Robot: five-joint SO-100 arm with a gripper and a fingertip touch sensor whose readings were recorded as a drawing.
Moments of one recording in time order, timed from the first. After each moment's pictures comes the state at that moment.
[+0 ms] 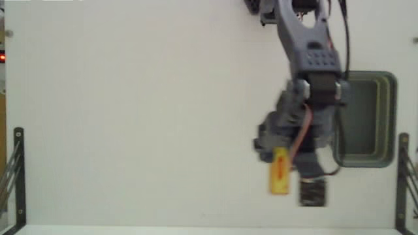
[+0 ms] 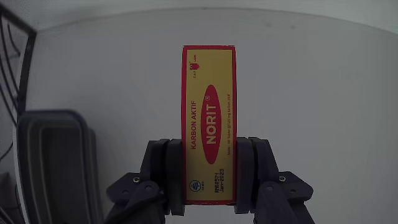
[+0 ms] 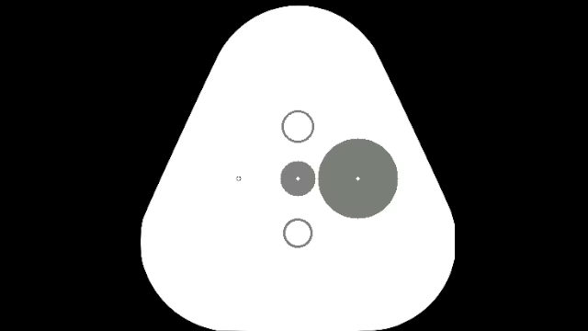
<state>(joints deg) -3.4 95.5 60.6 88.9 -0.2</state>
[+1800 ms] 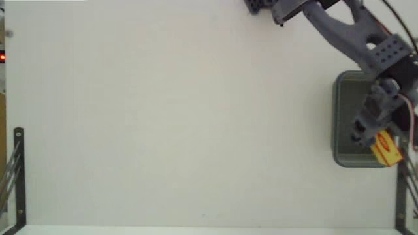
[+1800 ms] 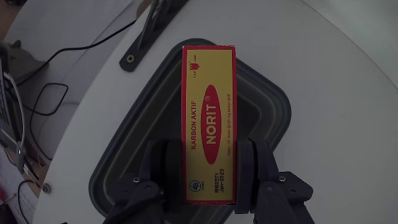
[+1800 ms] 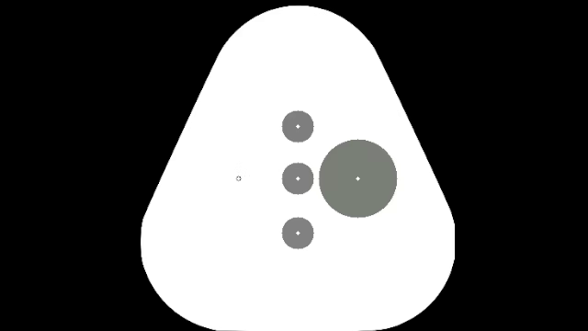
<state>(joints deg) -36.5 91.8 65.5 82.4 -0.2</state>
